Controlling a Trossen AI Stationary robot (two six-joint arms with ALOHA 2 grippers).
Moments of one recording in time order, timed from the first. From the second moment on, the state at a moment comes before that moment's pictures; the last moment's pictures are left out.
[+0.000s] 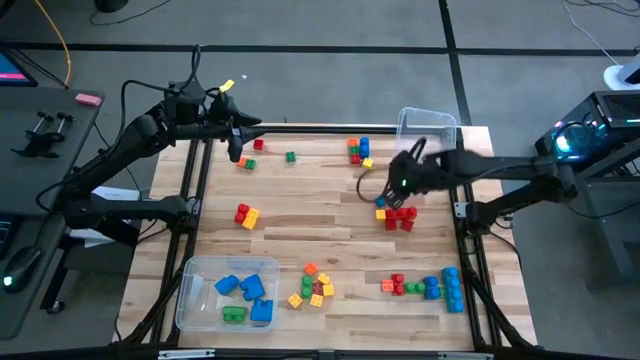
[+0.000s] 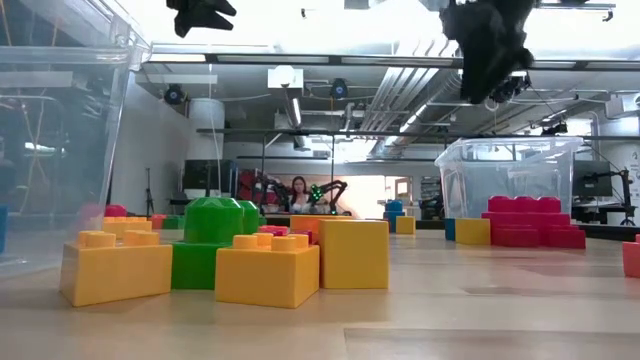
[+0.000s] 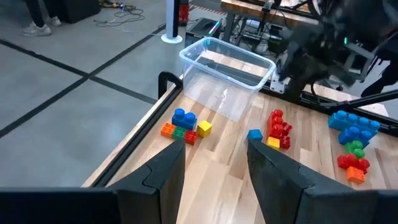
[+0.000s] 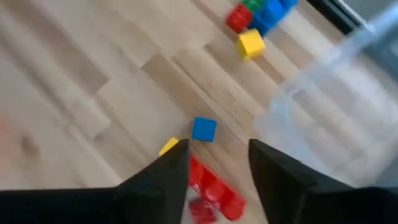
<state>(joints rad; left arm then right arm) 0.63 1.01 1.22 -0.63 0.25 0.01 -0.05 1.26 1.18 -1.13 0.33 0.72</state>
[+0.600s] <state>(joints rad) 0.63 1.01 1.22 -0.64 0.25 0.01 0.15 1.27 0.71 -1.01 0.46 1.72</state>
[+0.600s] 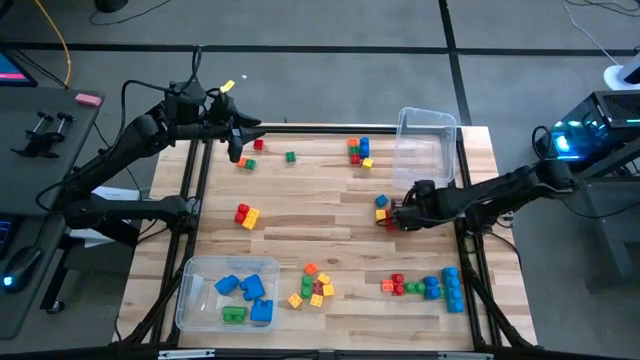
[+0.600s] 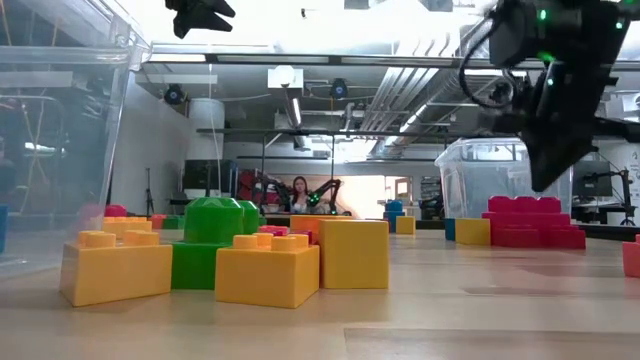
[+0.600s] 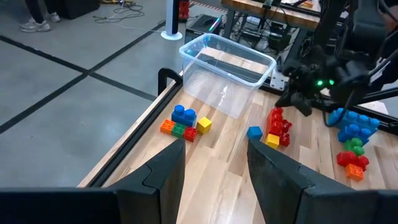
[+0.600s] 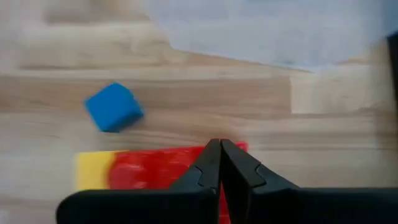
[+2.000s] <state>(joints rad) 0.63 1.01 1.22 -0.65 0.25 -0.04 0.07 1.50 1.09 -0.83 0.19 -0.10</state>
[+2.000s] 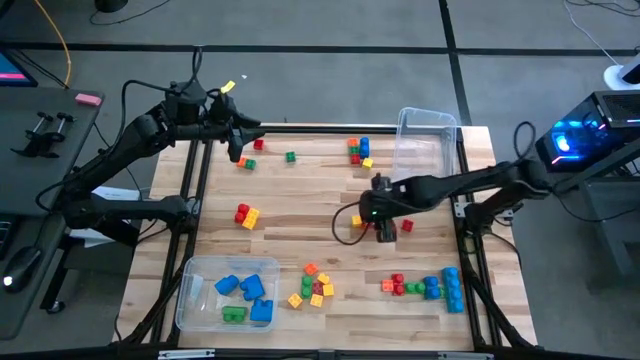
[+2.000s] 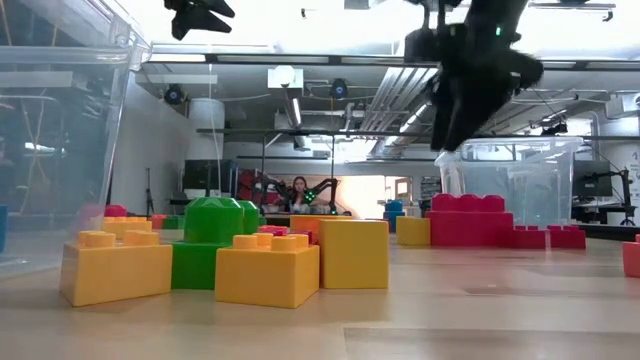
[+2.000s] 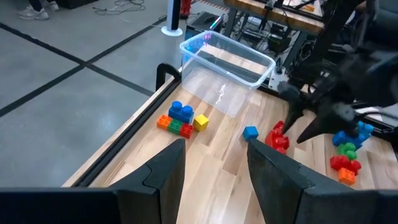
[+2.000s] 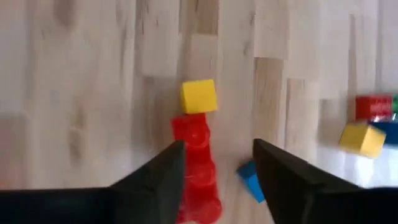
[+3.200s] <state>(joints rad) 0.45 0.97 1.22 -0.24 0.43 -0.09 -0.03 1.65 1.19 -0.87 0.10 -0.14</state>
